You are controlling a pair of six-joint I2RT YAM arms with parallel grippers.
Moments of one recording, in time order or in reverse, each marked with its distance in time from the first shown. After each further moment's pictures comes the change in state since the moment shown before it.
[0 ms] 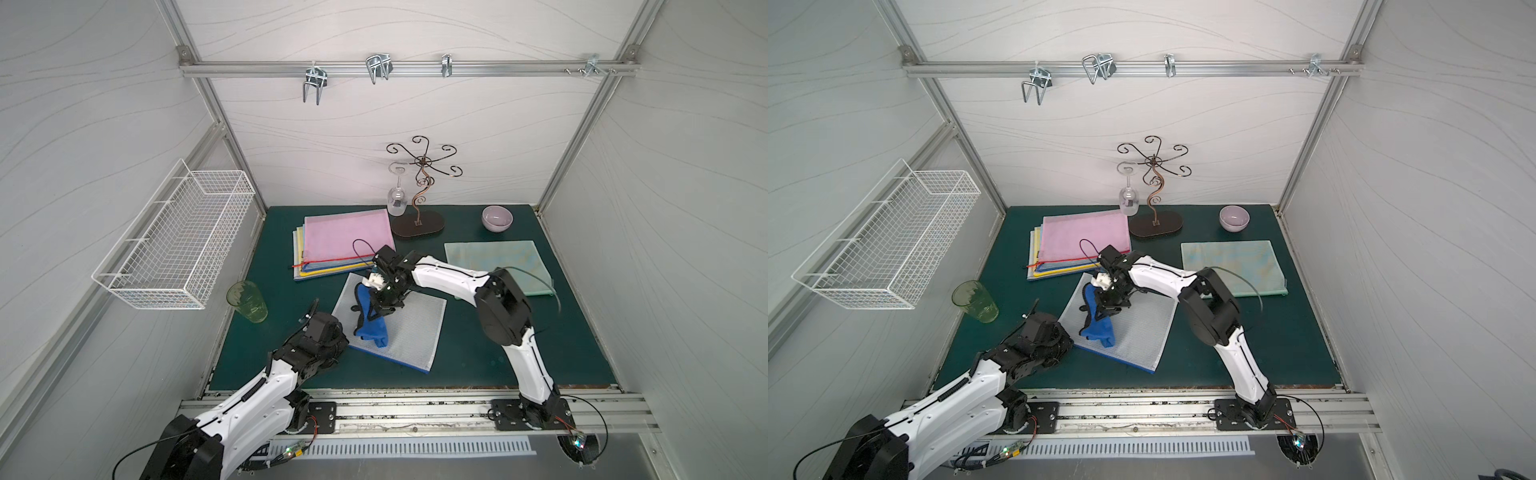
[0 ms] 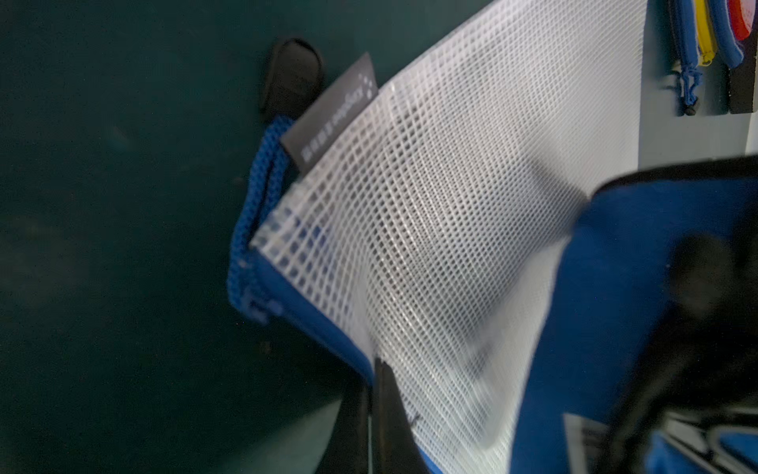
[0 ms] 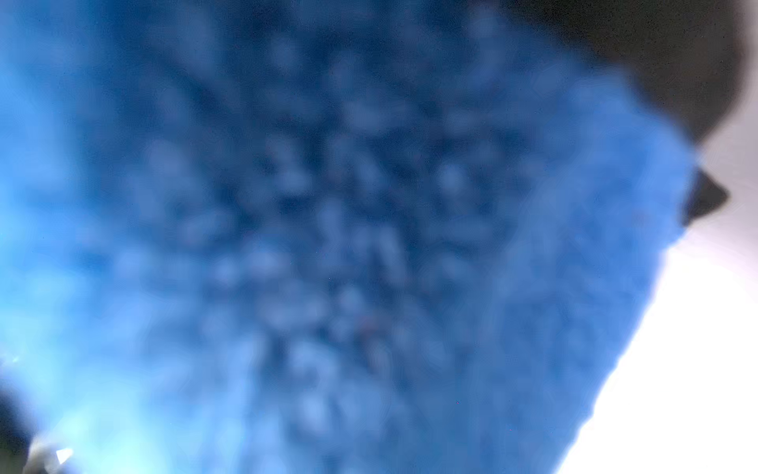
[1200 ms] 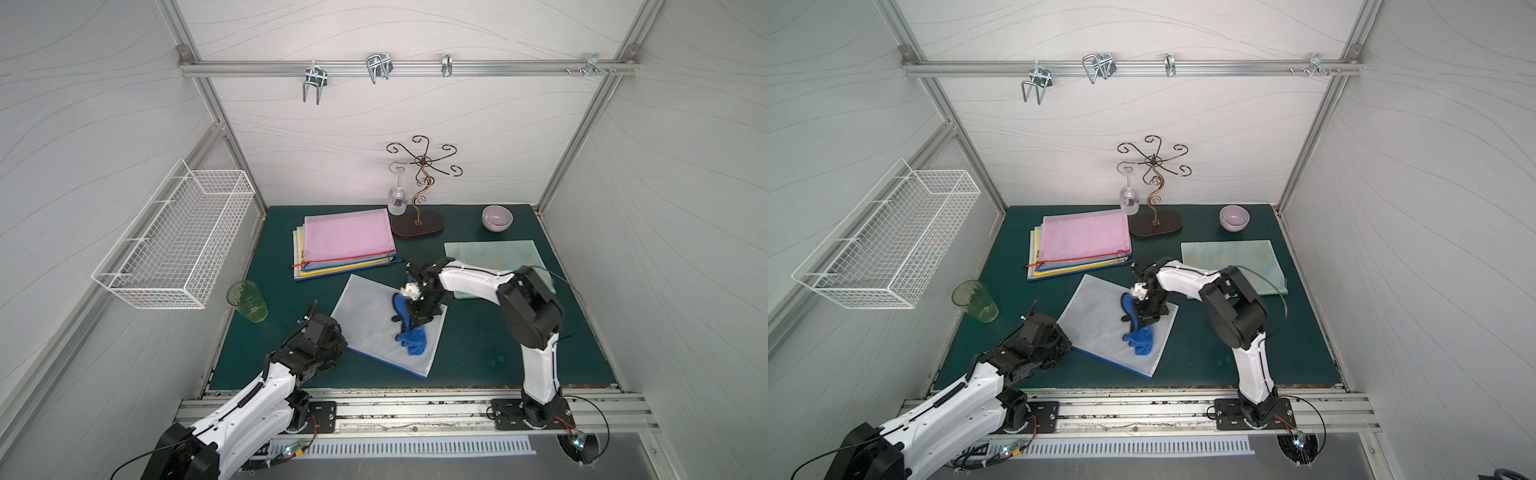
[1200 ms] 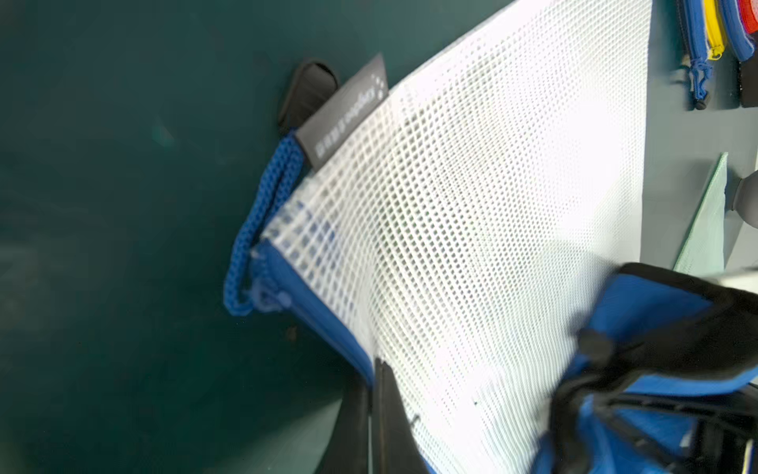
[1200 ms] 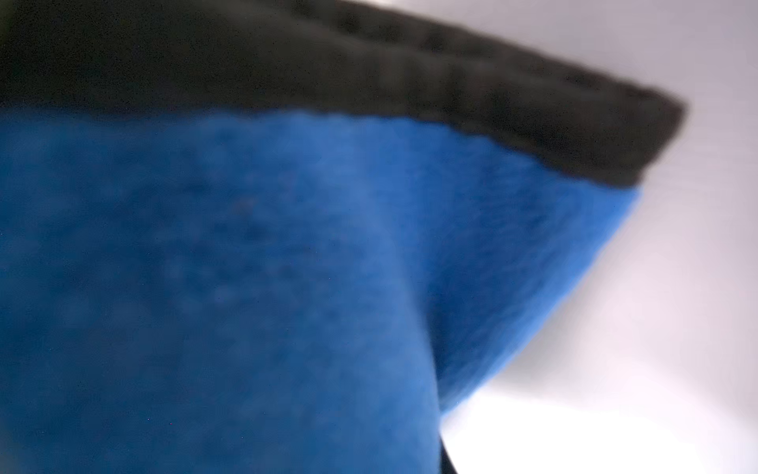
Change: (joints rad) left arm 0.003 -0.037 -0.006 -0.040 -0.010 0.020; right arm -0.233 -0.366 -0.502 -0.151 0.444 -0.134
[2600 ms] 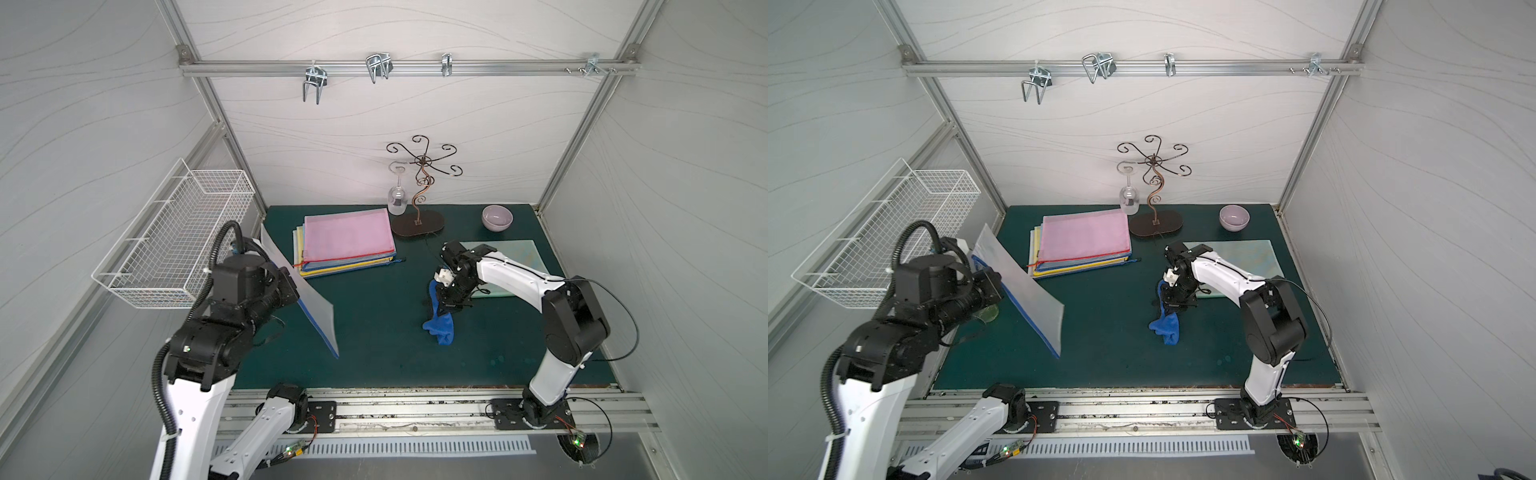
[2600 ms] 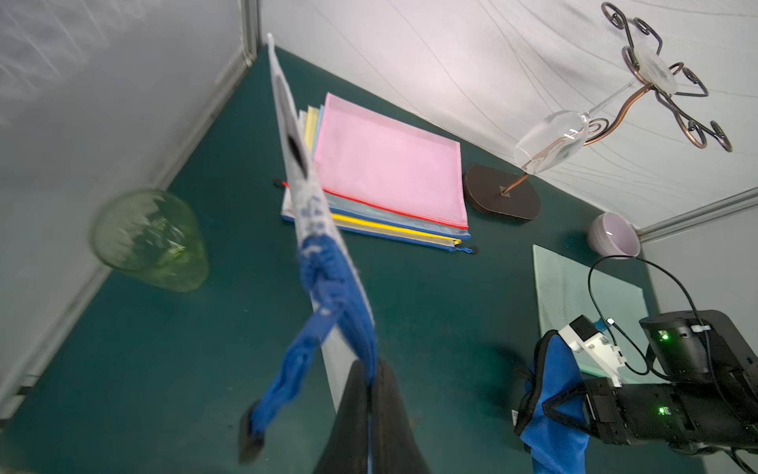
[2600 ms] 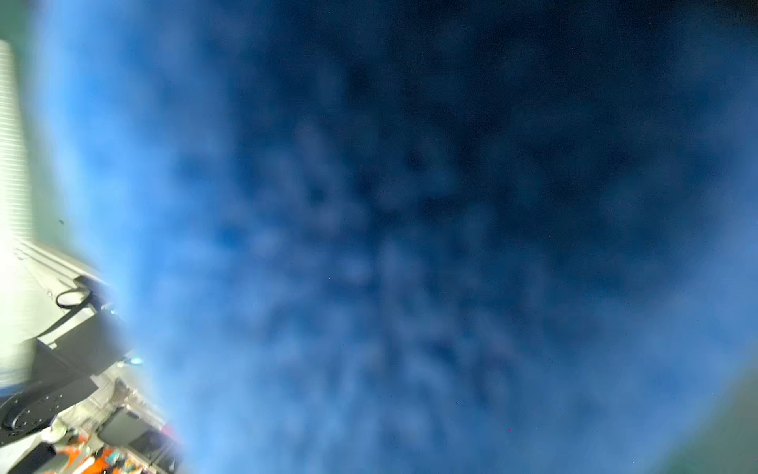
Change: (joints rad) left arm 0.261 0.079 1.297 -0.851 -0.218 0.771; right arm -0.085 -0.138 -0.038 -0.049 -0.128 0.063
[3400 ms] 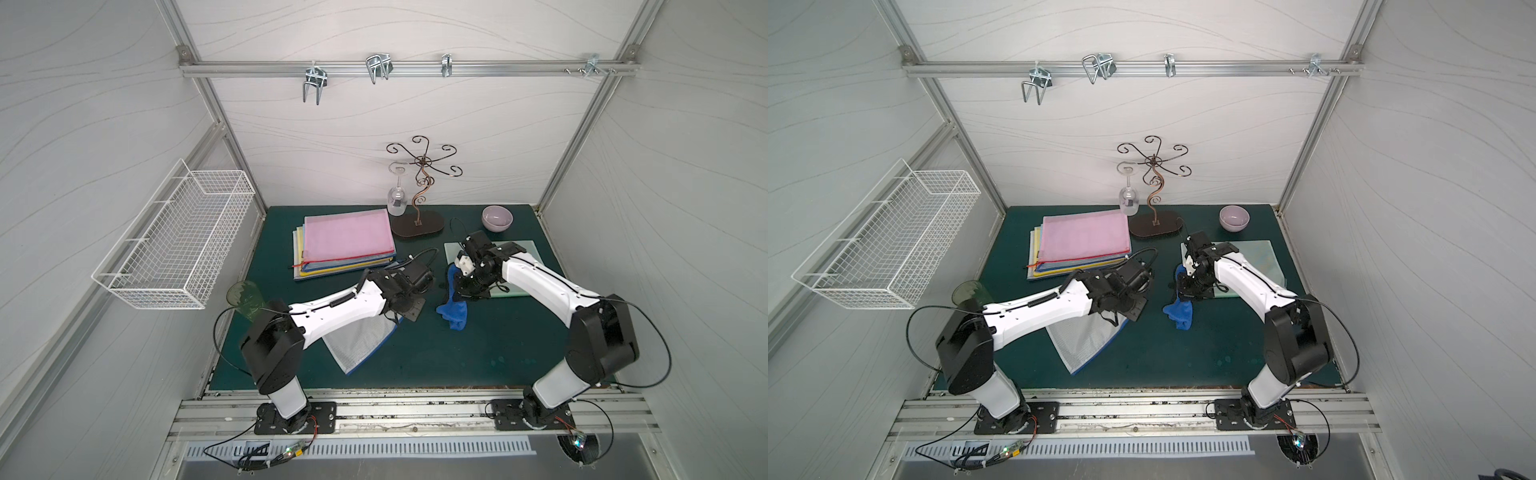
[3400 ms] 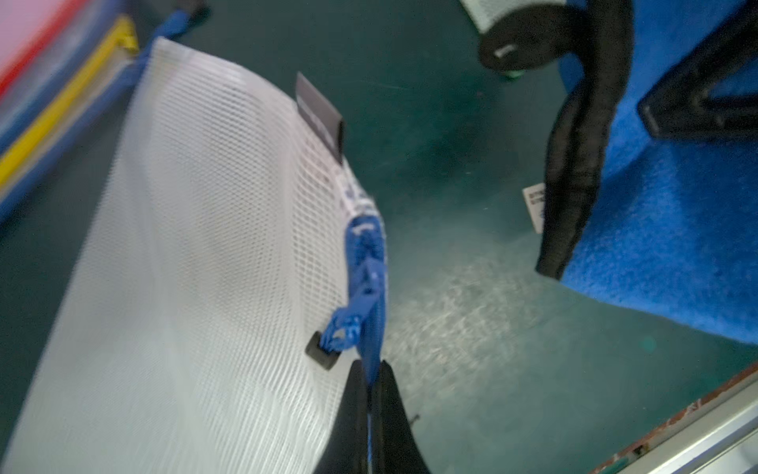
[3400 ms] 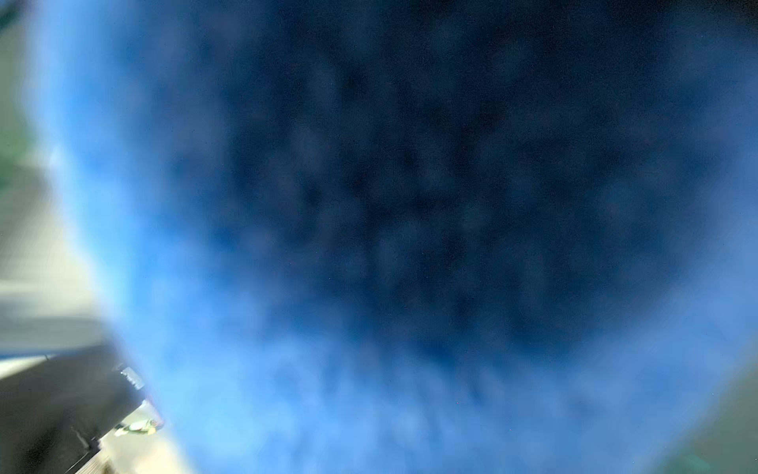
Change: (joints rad) left arm -0.731 0.823 -0.265 0.566 0.115 0.127; right arm -0.144 -0.204 -0.045 0.021 0.136 0.007
